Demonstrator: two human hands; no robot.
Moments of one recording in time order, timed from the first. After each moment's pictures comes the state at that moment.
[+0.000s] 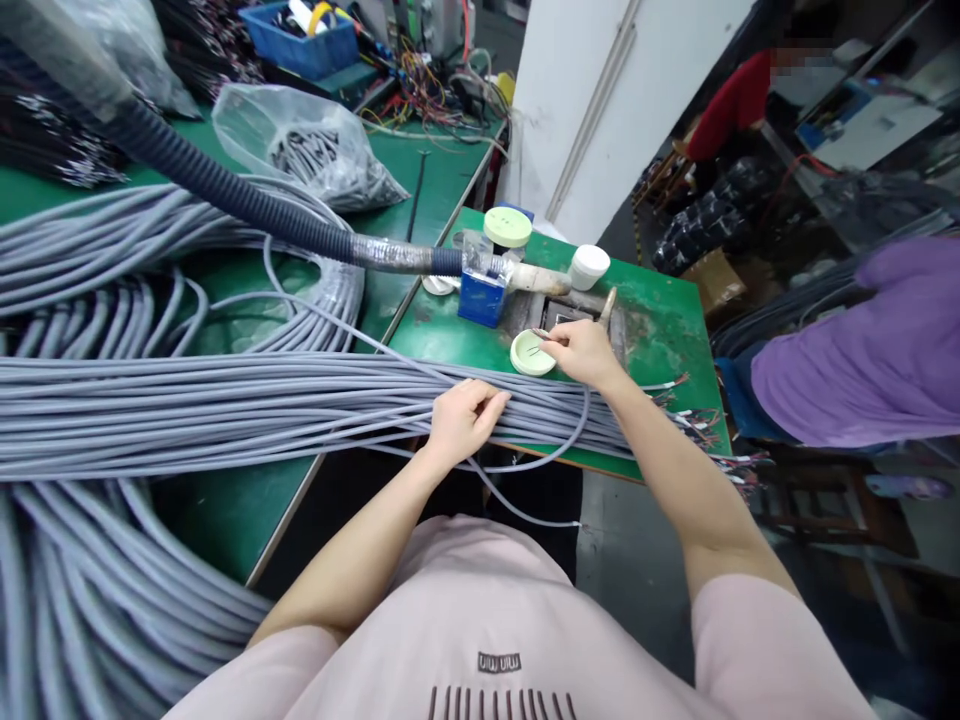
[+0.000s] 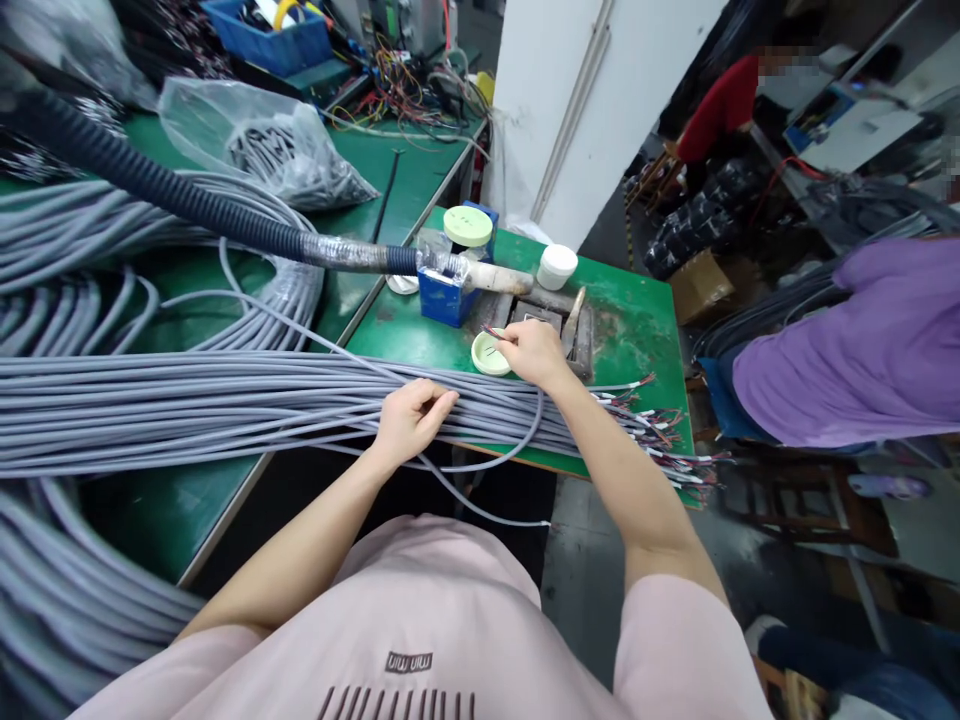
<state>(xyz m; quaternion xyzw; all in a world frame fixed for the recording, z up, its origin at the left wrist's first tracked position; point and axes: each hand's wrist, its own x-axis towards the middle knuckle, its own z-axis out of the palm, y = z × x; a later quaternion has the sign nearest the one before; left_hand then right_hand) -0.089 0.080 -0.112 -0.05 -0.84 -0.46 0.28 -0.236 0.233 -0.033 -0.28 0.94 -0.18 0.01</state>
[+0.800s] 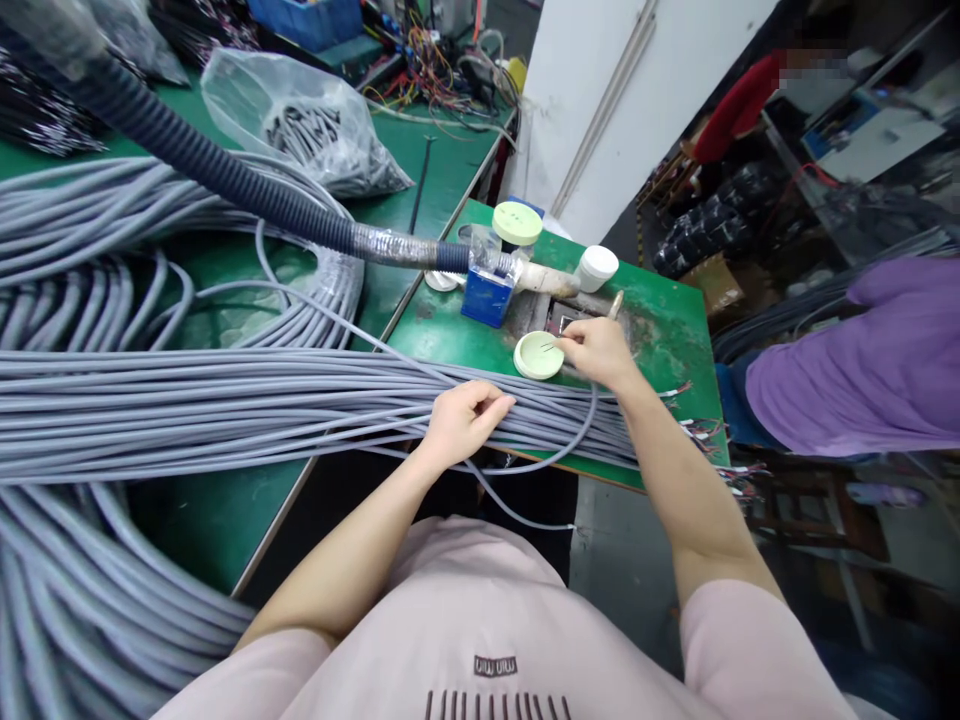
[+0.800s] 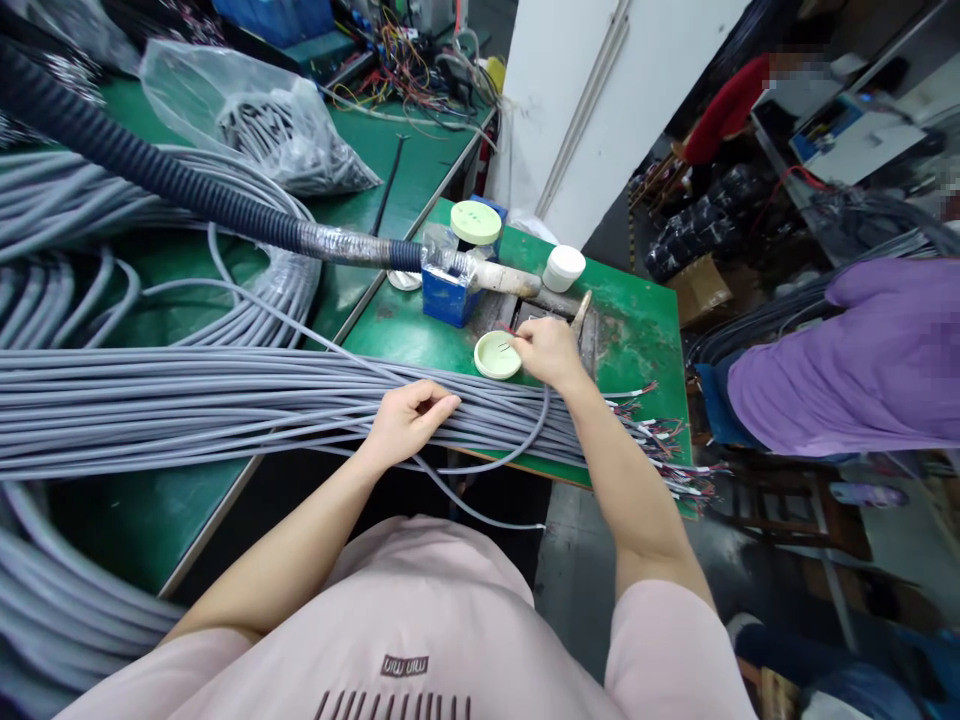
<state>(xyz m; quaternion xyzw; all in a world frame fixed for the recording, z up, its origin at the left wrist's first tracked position) -0.091 0.071 -0.107 -0.02 -0.81 -0.55 0.18 -0.252 0.237 -0.030 -0.27 0.96 -0.10 0.01</state>
